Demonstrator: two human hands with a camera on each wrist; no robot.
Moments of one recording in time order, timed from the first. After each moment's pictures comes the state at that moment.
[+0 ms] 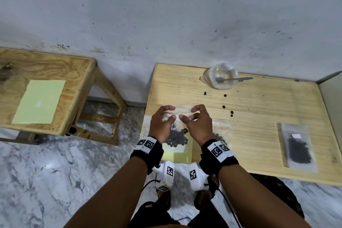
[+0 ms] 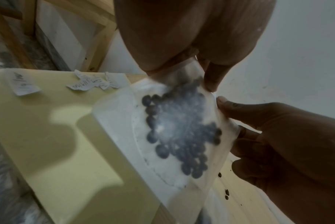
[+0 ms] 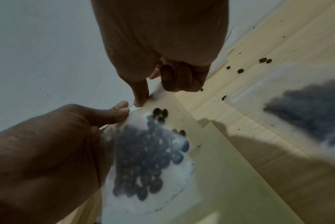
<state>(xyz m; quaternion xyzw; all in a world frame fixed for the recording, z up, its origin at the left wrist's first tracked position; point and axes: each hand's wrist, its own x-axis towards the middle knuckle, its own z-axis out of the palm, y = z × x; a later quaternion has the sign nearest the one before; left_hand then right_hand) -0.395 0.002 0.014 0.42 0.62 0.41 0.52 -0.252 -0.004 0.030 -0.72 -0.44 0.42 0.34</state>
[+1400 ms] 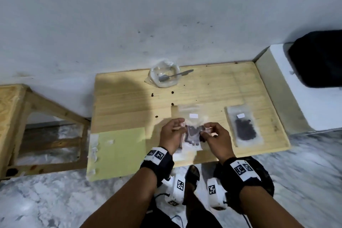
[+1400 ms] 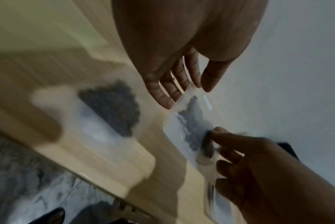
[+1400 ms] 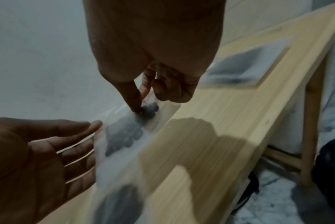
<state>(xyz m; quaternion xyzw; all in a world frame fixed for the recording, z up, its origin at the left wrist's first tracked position) -0.198 -0.025 0.005 0.38 0.57 0.28 0.67 -0.037 -0.090 0.008 -0.79 -0.30 0.39 0.37</state>
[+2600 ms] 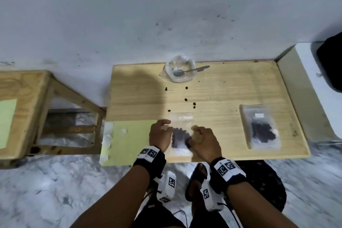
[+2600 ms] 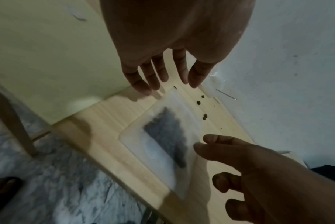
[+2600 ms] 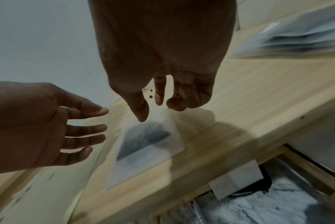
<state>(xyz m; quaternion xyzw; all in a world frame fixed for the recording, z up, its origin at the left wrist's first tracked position) -0.257 -0.024 -0.019 0.42 0.70 0.24 0.53 -0.088 -0.085 -0.015 -0.77 -0.45 0.43 0.15</state>
